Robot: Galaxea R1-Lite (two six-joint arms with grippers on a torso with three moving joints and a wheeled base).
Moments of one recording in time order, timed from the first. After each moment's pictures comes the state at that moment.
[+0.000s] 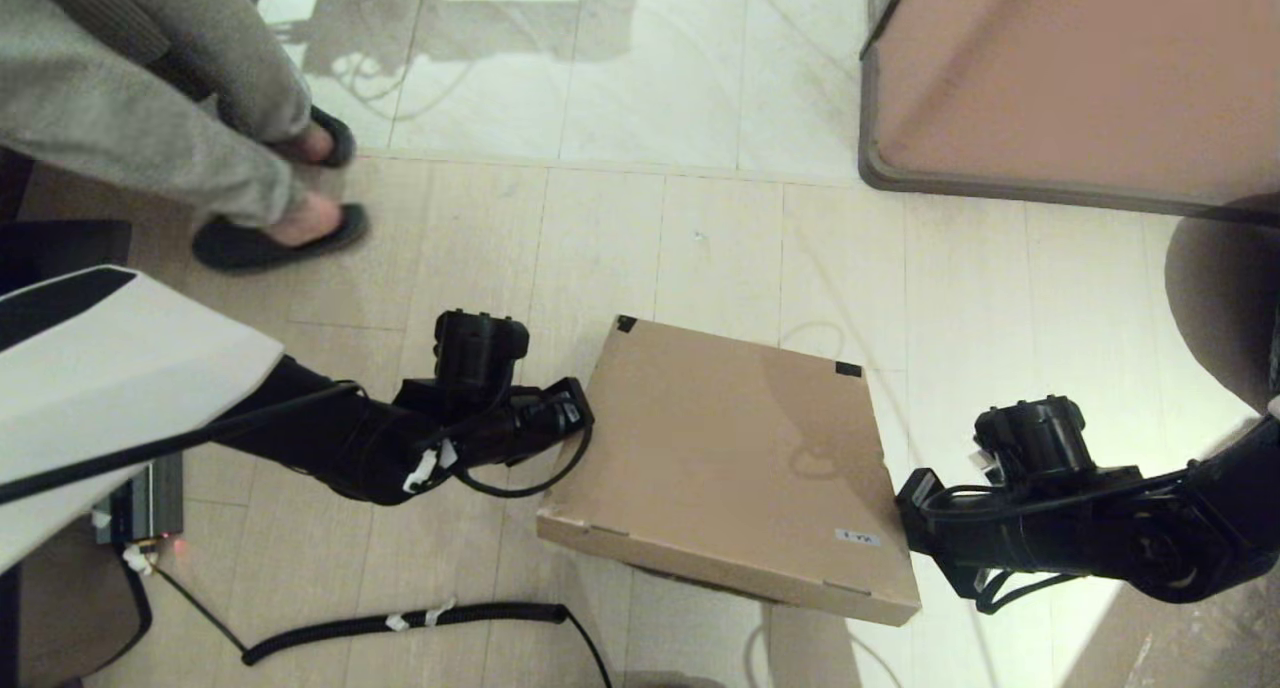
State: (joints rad) left arm -0.46 2.08 -1.13 -0.45 -0.05 -0.63; right arm 0.21 1.92 -0.65 -0.49 0.33 1.09
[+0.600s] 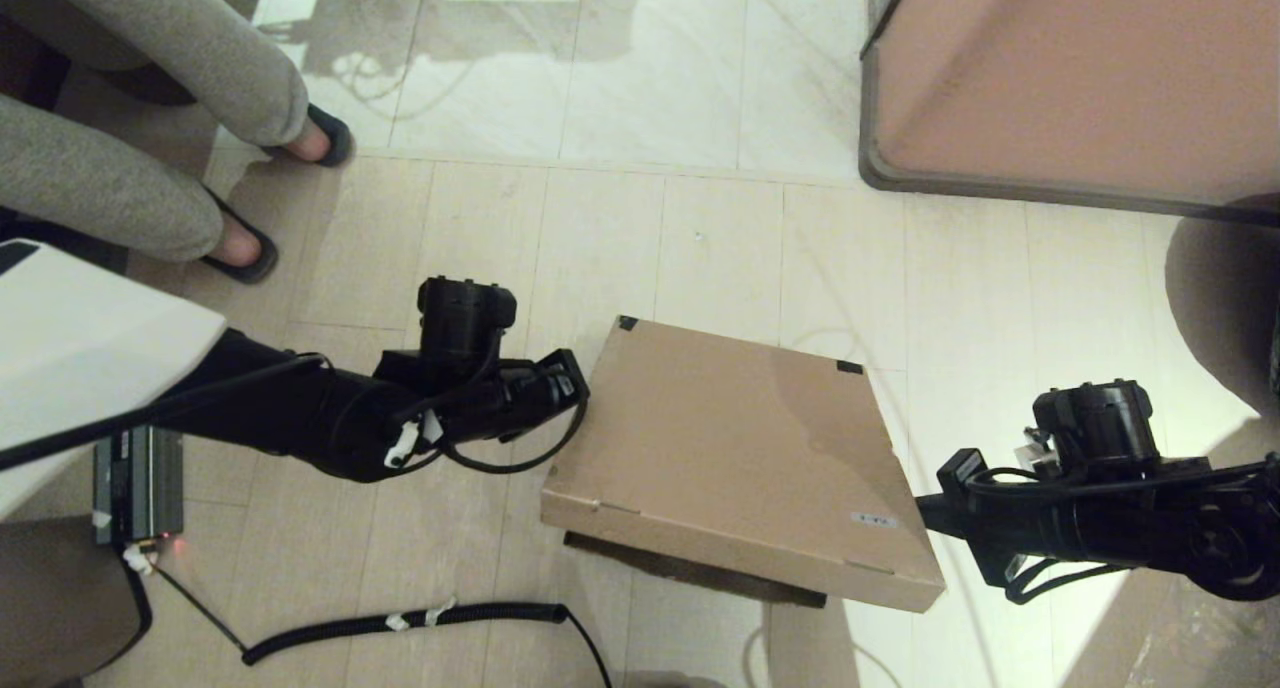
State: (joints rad) left arm -0.46 2.01 -1.18 -0.39 -0.05 -0.63; right arm 0.12 1.83 -0.62 -0.49 0.39 1.20
